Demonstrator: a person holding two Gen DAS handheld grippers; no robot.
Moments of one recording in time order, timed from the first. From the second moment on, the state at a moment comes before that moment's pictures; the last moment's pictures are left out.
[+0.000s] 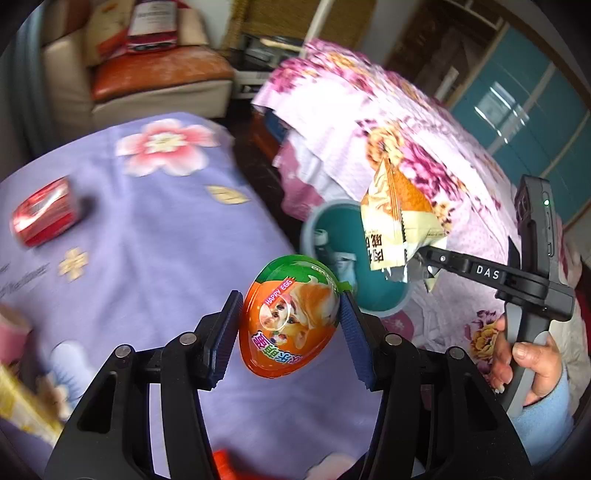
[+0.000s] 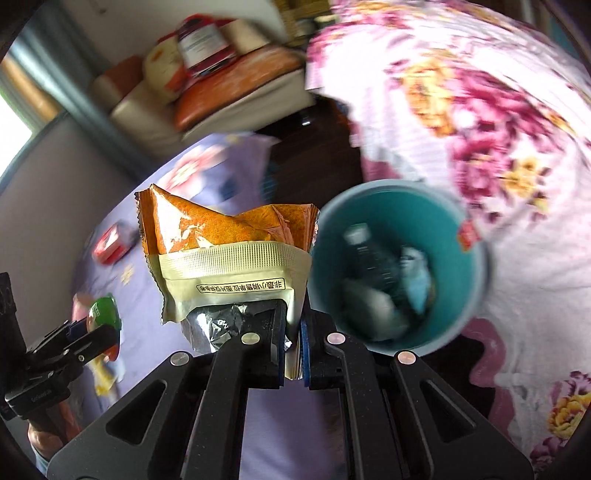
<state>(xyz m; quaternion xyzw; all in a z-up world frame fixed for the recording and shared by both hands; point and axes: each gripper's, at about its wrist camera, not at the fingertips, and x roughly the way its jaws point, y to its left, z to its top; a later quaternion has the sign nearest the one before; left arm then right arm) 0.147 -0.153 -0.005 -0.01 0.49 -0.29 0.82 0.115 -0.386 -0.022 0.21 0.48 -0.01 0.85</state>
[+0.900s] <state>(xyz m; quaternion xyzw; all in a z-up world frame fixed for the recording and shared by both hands) 0.176 -0.300 -0.065 0.06 0.55 -0.32 0.77 0.118 -0.497 -0.077 0.26 0.51 -0.06 0.82</state>
